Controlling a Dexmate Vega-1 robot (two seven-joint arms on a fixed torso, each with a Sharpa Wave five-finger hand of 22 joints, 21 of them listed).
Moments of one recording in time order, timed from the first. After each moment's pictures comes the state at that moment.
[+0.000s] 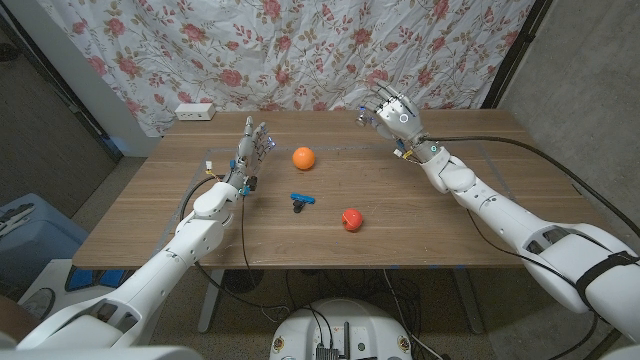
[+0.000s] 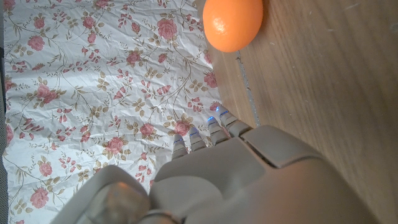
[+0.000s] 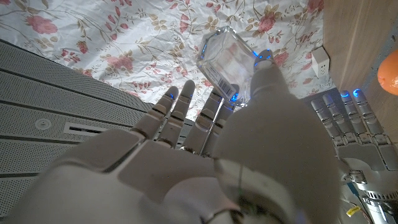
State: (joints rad) left arm 0.84 0.51 0.37 -1.30 -0.65 -0.29 -0.03; left_hand -0.02 0.06 -0.03 0.18 0.24 -0.06 -0.19 0.20 0.20 -0.05 -0.15 0.21 0.19 0.01 -0.03 0.19 0.19 0.06 -0.04 0.22 0.19; right arm -0.48 -0.45 -0.63 -1.00 -1.50 0.06 -1.12; right_hand 1.14 0.02 0.18 -0.16 0.19 0.75 -0.19 0.62 0.22 0.90 -0.22 0.21 0.26 0.40 -0.05 0.51 0.33 0.40 -0.05 0.20 0.17
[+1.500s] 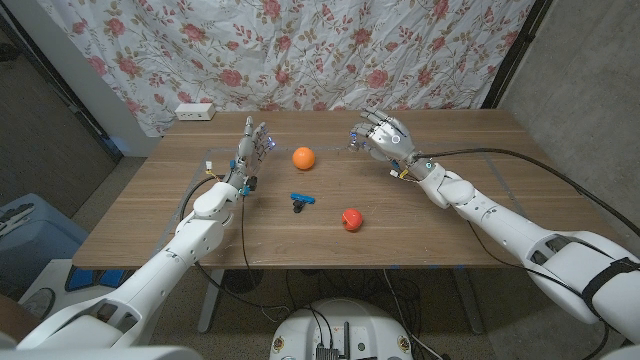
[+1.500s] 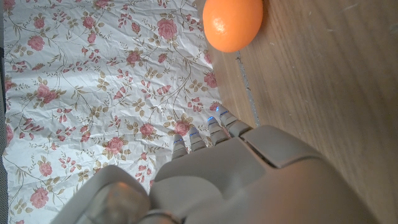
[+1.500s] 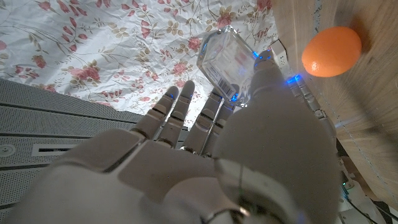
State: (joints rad) left arm 0.84 0.51 0.37 -1.30 -0.65 -0.29 -0.03; left_hand -0.02 0.06 -0.03 0.18 0.24 -0.06 -0.19 0.20 0.20 -0.05 -0.15 0.21 0.19 0.01 -0.03 0.19 0.19 0.06 -0.04 0.22 0.19; right arm -0.50 -0.47 -0.69 -0.99 -1.50 0.14 -1.12; right_hand 1.14 0.02 0.18 -0.16 0.19 0.75 -0.19 0.62 0.22 0.89 -0.23 0.21 0.26 0.40 -0.04 0.51 0.33 0.40 -0.05 0.20 0.17
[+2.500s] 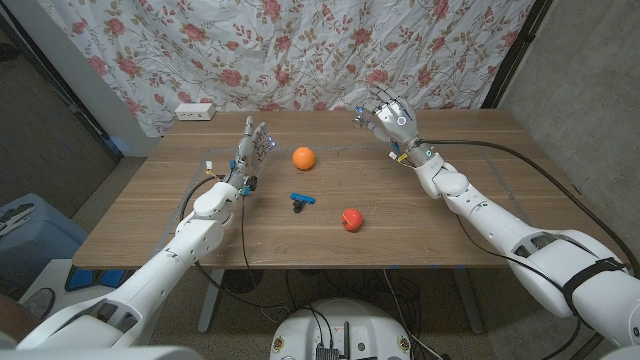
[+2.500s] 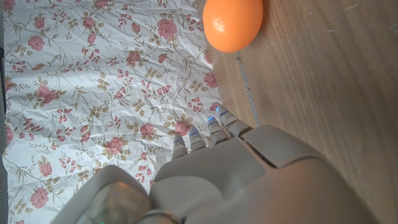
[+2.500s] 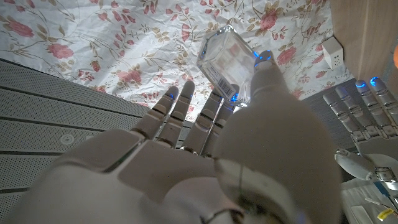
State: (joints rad) left arm 0.84 0.51 0.37 -1.30 -0.65 -0.29 -0.03; left_hand -0.02 0.06 -0.03 0.18 0.24 -0.06 -0.19 0.20 0.20 -0.05 -0.15 0.21 0.19 0.01 -0.03 0.19 0.19 0.06 -0.04 0.22 0.19; right arm -0.51 -0.36 -0.53 -0.97 -1.49 0.09 -1.12; right_hand 1.14 0.02 0.18 -0.16 0.19 0.75 -0.19 0.62 0.22 0.88 -0.23 0.21 0.26 0.39 -0.05 0.51 0.33 0.40 -0.05 0.20 0.17
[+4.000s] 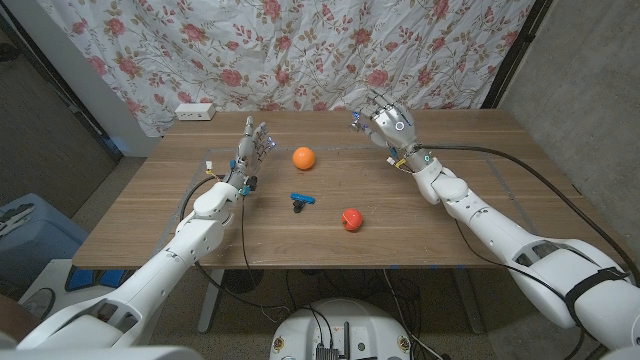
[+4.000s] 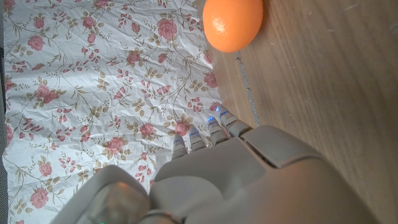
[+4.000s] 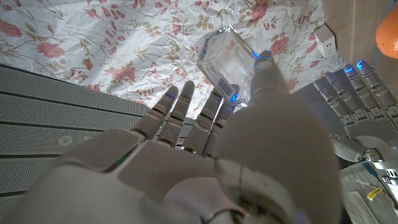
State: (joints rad) left arm 0.84 0.51 0.37 -1.30 -0.65 -0.29 -0.03; left_hand -0.02 0.06 -0.03 0.18 0.24 -0.06 -0.19 0.20 0.20 -0.05 -0.15 0.21 0.19 0.01 -0.03 0.19 0.19 0.06 -0.04 0.22 0.19; right arm -0.56 -0.38 -0.54 -1.03 -1.50 0.14 -1.12; right_hand 1.14 0.02 0.18 -0.16 0.20 0.75 -0.19 0.62 0.22 0.88 -0.23 0.21 0.26 0.39 -0.05 0.51 0.33 0.40 -0.05 0.20 0.17
